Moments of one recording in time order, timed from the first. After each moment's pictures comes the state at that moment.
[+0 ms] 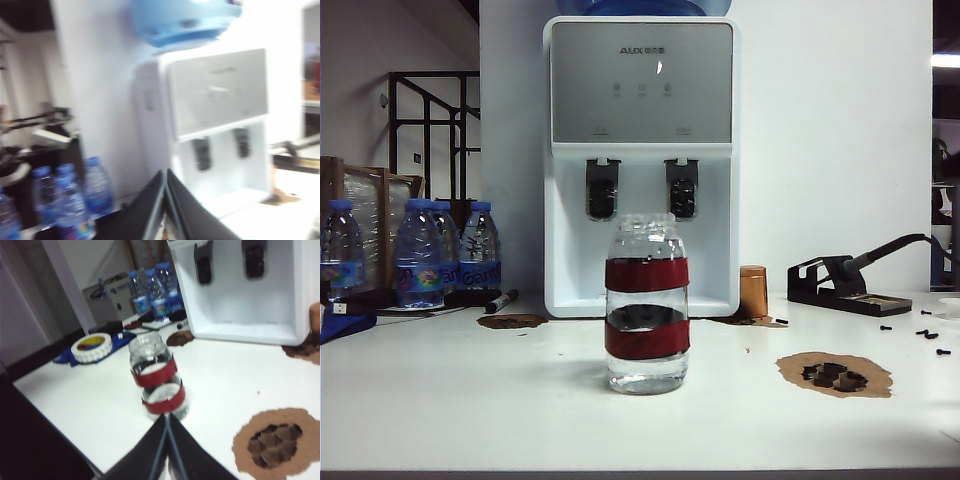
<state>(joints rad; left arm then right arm) -0.09 0.18 0.27 0.12 0.27 0.09 0.09 0.00 0.02 -0.15 -0.67 0.18</state>
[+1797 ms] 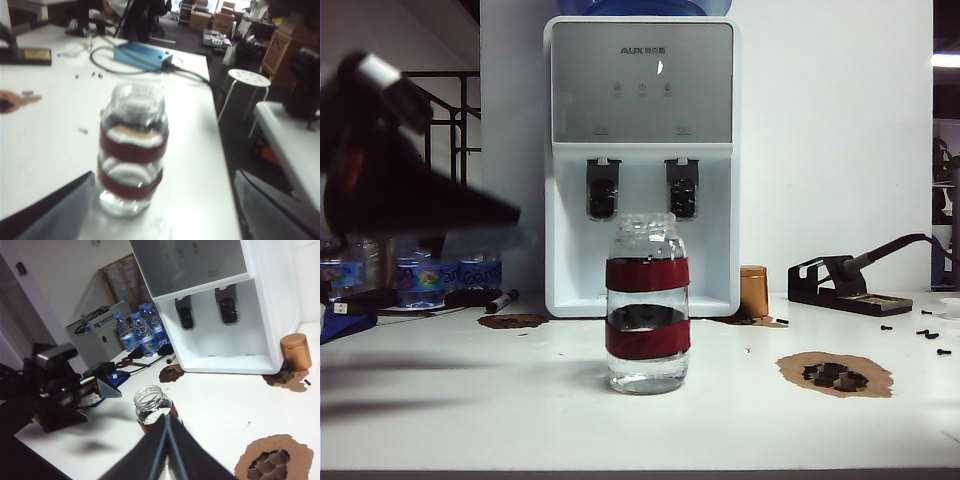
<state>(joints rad) -0.17 1.62 0.62 0.37 1.25 0.46 0.09 0.00 0.29 -0.36 -0.56 0.30</state>
